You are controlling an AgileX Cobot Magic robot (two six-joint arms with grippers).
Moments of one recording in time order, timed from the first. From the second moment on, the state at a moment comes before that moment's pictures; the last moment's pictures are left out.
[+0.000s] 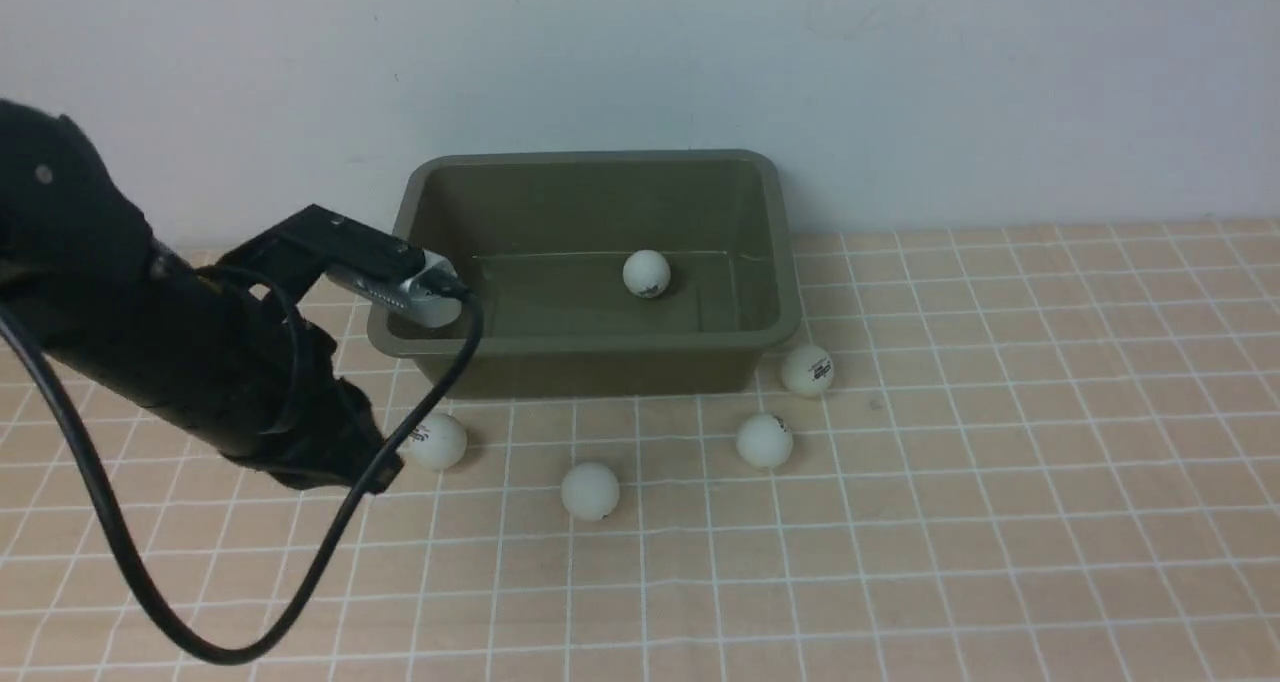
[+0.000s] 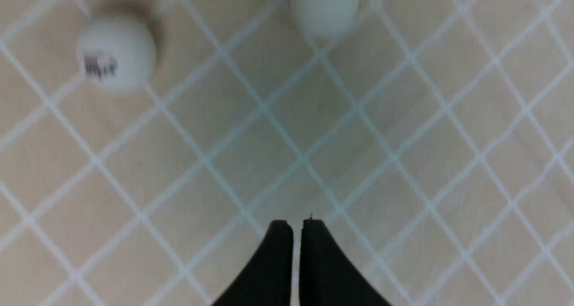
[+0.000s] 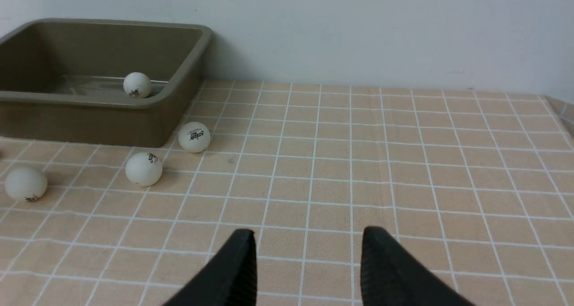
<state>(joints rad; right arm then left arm) 0.03 -0.01 -0.45 0.11 0.94 -0.05 -0.14 1.46 -1.00 -0.51 0.85 0.73</state>
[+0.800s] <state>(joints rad) 0.03 -0.01 -0.45 0.11 0.94 -0.05 -0.14 1.72 -0.94 -0.71 0.45 0.91</state>
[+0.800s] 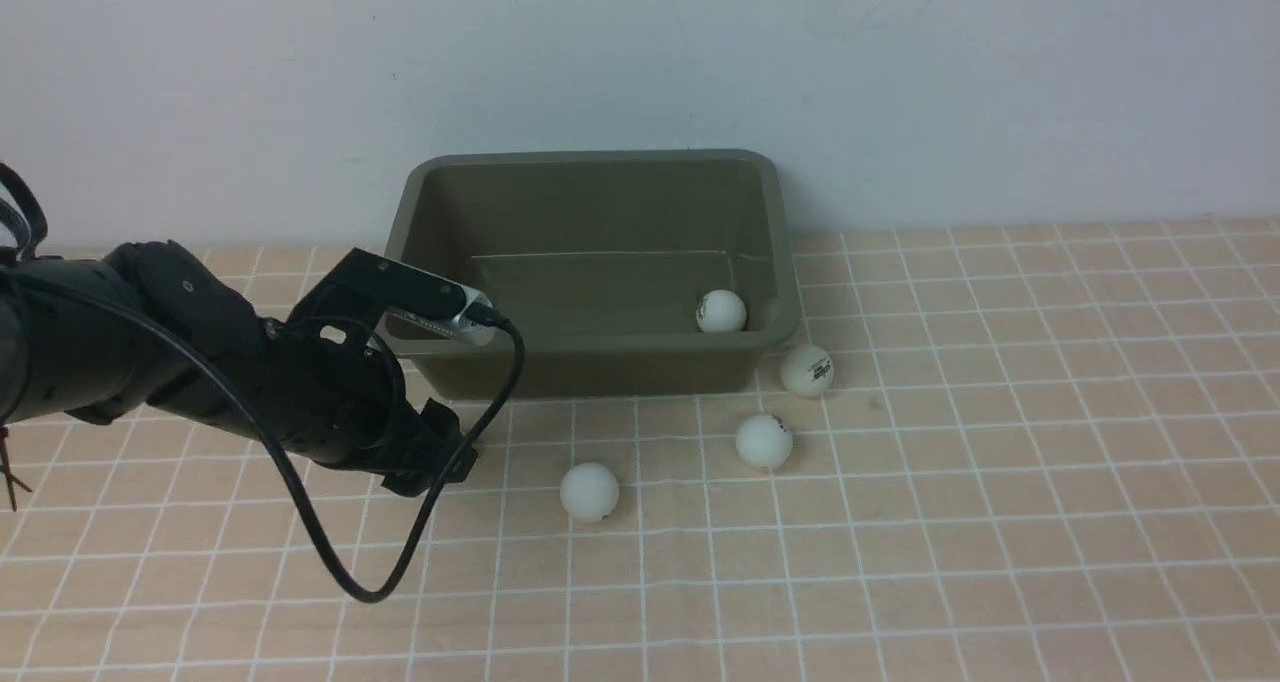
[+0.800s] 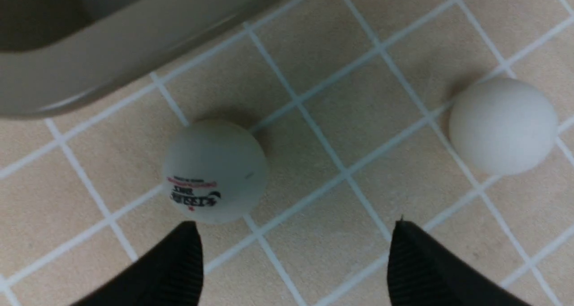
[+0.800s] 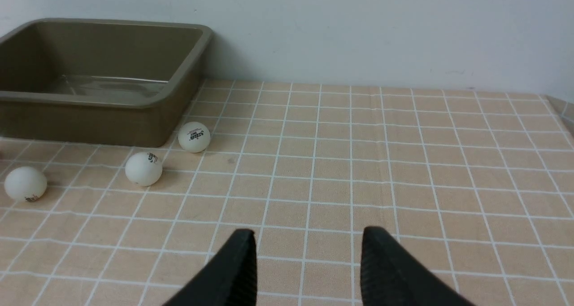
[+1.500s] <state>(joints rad) 0.03 -0.01 -0.45 0.11 0.94 -0.05 -0.14 1.89 -0.94 -0.85 0.24 1.08</state>
